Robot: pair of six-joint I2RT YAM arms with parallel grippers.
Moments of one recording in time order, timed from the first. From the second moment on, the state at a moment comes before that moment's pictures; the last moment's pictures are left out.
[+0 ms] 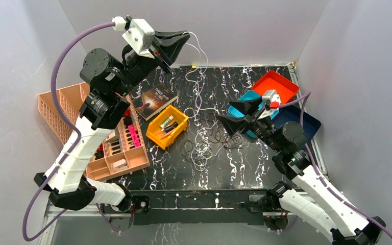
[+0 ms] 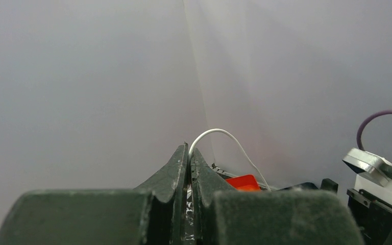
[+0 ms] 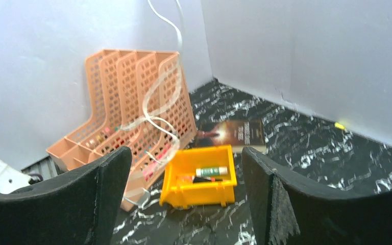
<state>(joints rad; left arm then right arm) -0.72 1.33 1.88 -0.11 0.23 0.13 0.65 0.66 0.68 0.23 -0.24 0.26</state>
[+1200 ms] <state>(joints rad) -0.72 1.32 1.84 -0.09 0.32 0.06 0.65 1.14 0.88 0.65 -0.42 0.38</state>
